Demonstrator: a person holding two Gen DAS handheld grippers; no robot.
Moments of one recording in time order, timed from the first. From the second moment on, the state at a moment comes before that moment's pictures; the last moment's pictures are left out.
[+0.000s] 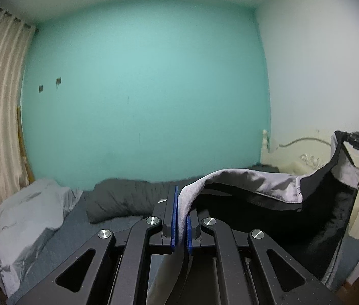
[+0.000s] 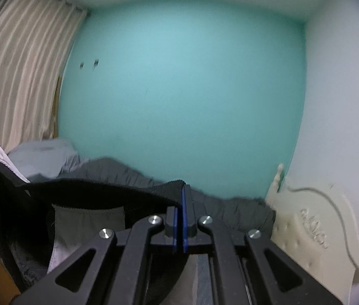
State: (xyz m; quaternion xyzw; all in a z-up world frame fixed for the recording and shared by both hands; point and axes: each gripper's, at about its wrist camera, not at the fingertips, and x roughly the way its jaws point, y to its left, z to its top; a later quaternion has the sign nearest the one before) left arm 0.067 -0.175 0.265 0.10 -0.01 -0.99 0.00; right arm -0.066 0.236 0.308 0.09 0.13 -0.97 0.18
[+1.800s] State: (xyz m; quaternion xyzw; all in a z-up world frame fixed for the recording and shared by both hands) left arm -0.295 -0.140 -0.272 0.48 0.09 -0.88 -0.01; right arm -0.326 0.254 -0.233 0.44 -0.15 -0.87 0.16
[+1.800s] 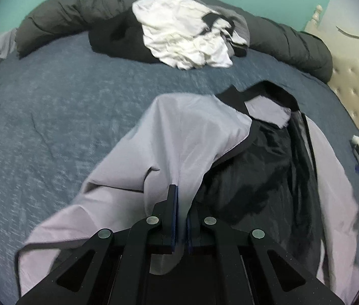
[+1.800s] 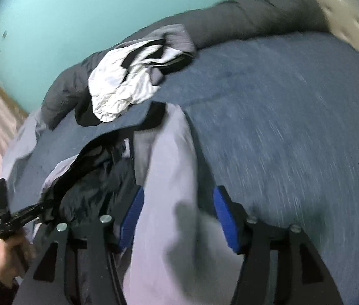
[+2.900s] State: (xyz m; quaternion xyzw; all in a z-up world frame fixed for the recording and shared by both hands) left arm -0.188 -0.194 -0.258 0.52 -0.08 -0.84 0.11; right arm -0.252 0.275 -0.250 0.41 -0.21 -0.85 0.25
